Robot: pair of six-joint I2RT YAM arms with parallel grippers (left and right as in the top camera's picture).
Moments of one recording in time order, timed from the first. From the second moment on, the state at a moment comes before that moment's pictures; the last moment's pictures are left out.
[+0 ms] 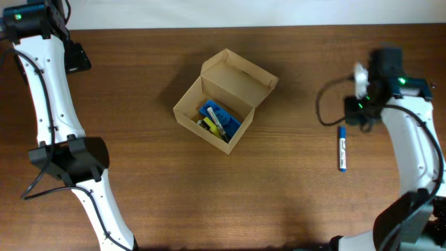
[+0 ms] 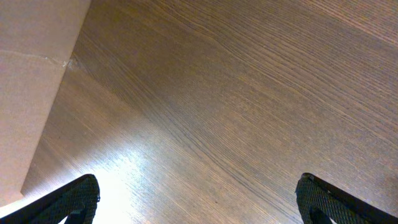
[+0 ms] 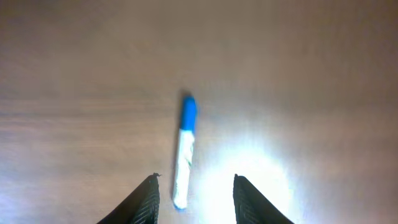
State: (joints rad) left arm 0.22 2.35 2.74 -1.69 -0.42 -0.23; right arm -0.19 1.64 1.38 -1.06 0.11 -0.15
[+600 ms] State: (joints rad) left arm 0.22 2.35 2.74 -1.69 -0.42 -0.23; right arm -0.22 1.92 1.30 -1.03 0.05 -0.04
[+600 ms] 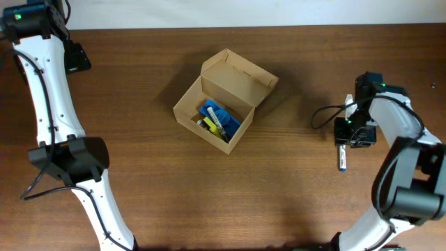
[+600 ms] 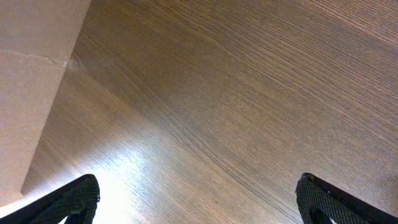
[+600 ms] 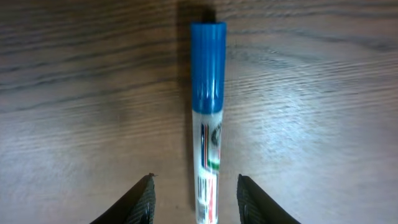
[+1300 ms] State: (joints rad) left arm 0.22 2.35 2.74 -1.69 -0.42 -0.23; right arm -0.22 1.99 1.36 -1.12 -0.02 -0.04
